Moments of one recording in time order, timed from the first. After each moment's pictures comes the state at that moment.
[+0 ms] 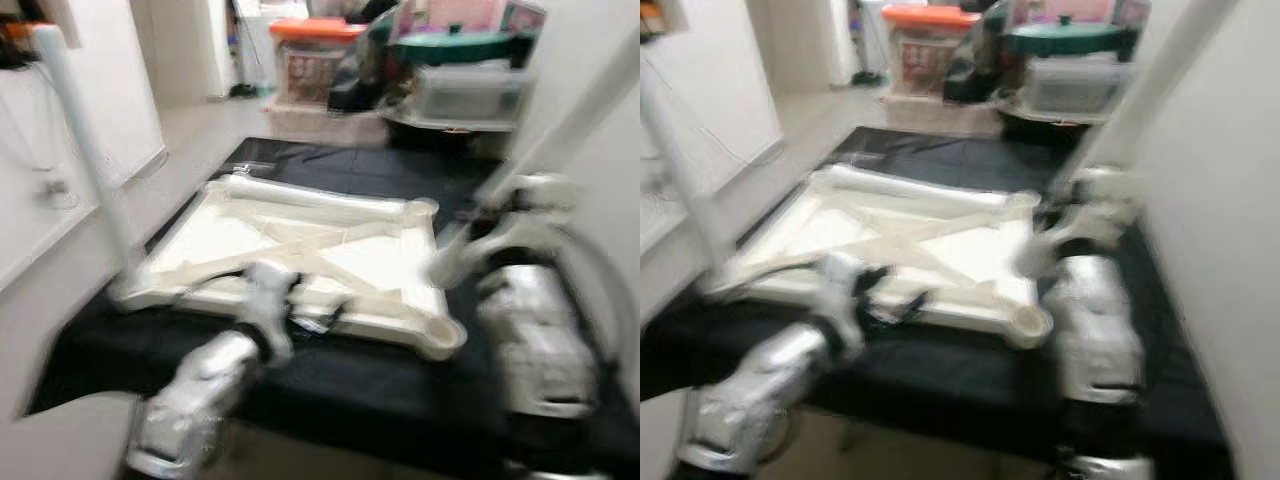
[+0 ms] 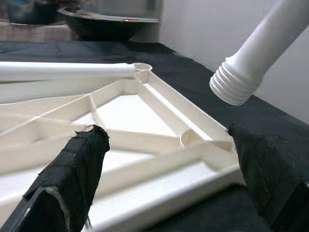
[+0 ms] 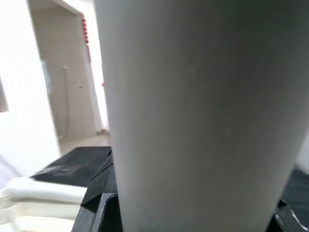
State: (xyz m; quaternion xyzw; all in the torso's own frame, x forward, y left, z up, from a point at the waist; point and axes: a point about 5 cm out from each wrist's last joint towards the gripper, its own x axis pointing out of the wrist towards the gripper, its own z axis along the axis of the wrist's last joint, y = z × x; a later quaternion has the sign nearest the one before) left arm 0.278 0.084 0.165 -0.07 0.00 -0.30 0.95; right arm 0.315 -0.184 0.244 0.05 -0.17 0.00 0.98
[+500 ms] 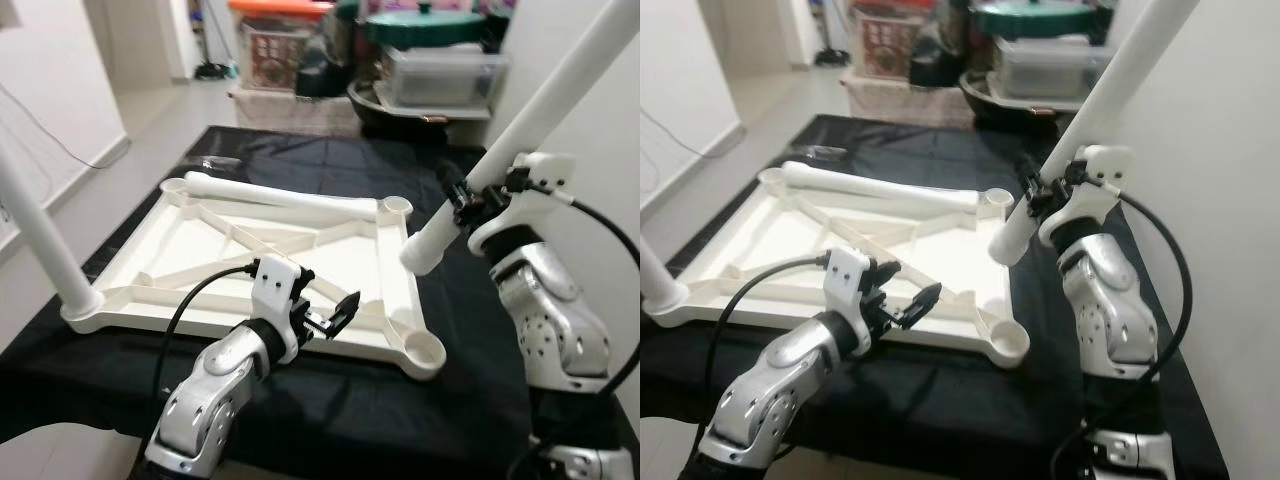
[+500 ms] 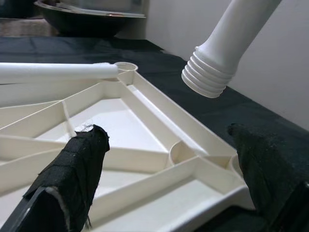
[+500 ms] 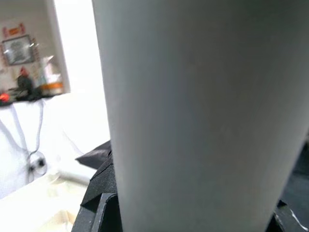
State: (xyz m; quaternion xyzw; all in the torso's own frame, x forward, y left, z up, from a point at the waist) left arm 0.273 0.076 0.161 -0.05 0.00 -0.31 0.95; right arm 0.327 -0.192 0.252 0.07 -0.14 0.14 0.98
